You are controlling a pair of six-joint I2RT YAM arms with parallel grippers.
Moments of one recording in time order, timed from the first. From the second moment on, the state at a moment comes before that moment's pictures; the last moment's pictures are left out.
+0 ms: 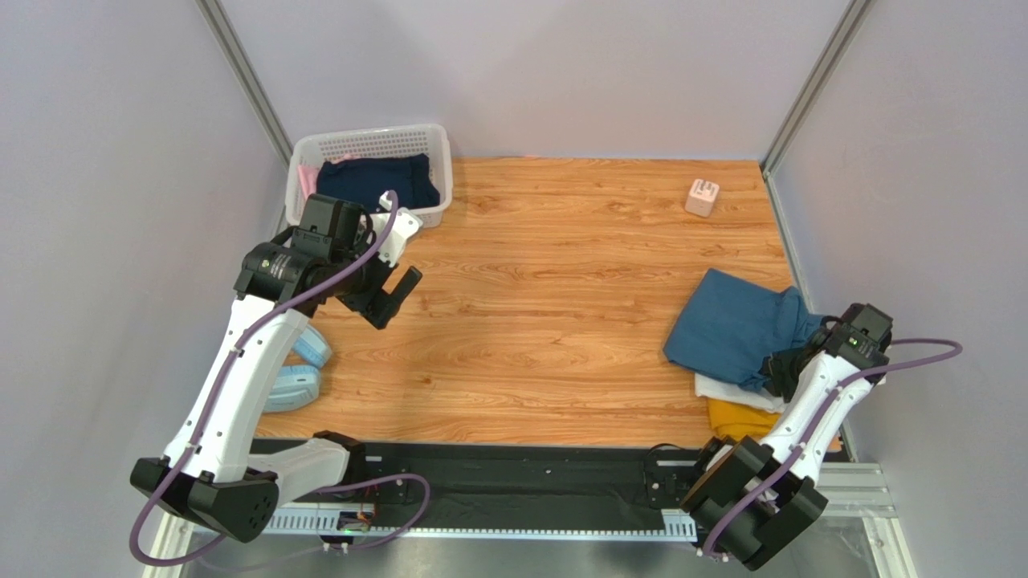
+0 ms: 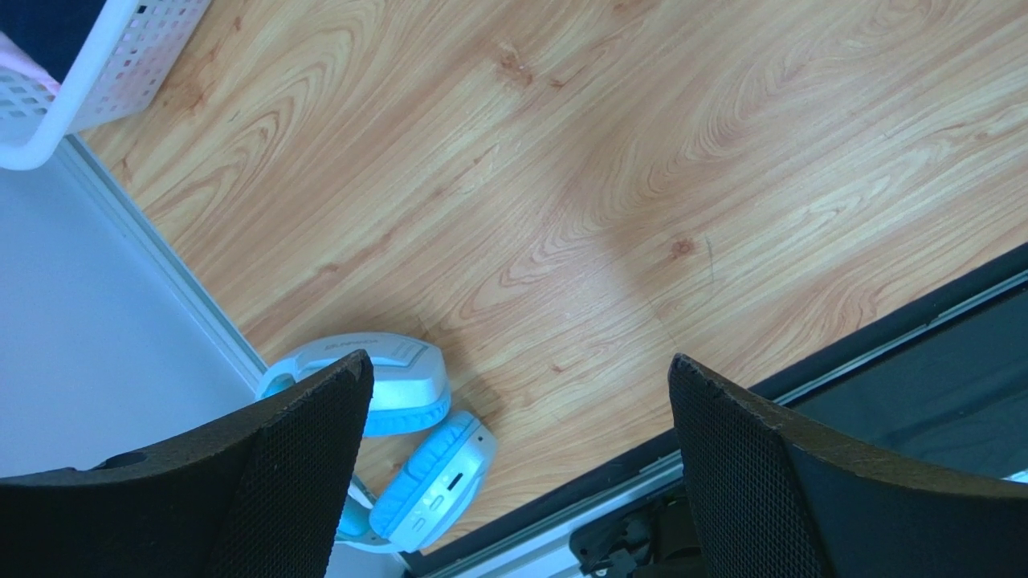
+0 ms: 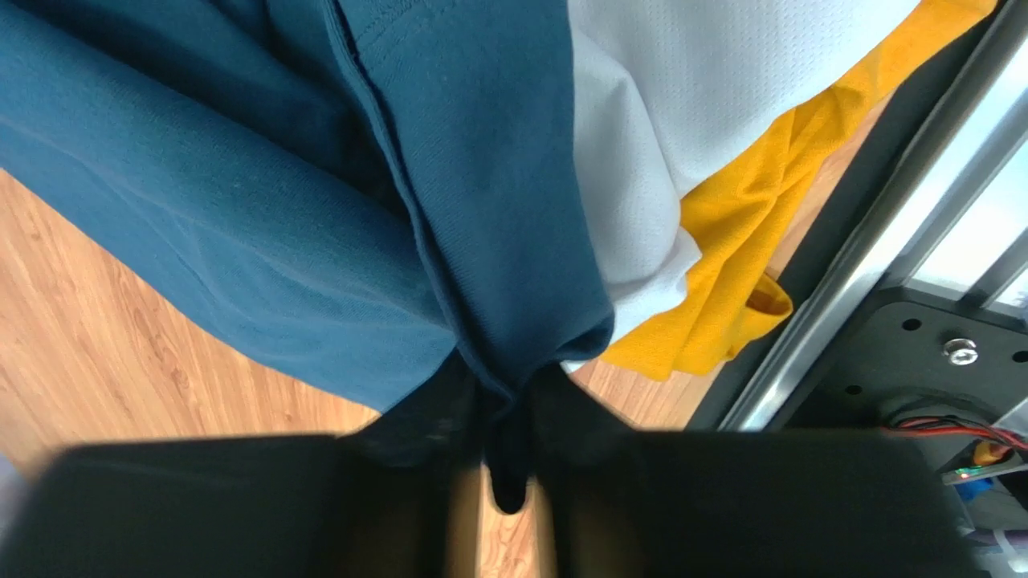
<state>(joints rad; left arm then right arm) -0.31 1.14 1.41 -1.21 0.05 0.39 -0.76 0.98 0.81 -1.02 -0.09 0.68</state>
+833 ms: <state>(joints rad) -0.31 1.15 1.36 -1.20 0.04 0.40 -0.62 1.10 0.93 -0.78 -0.48 0.83</state>
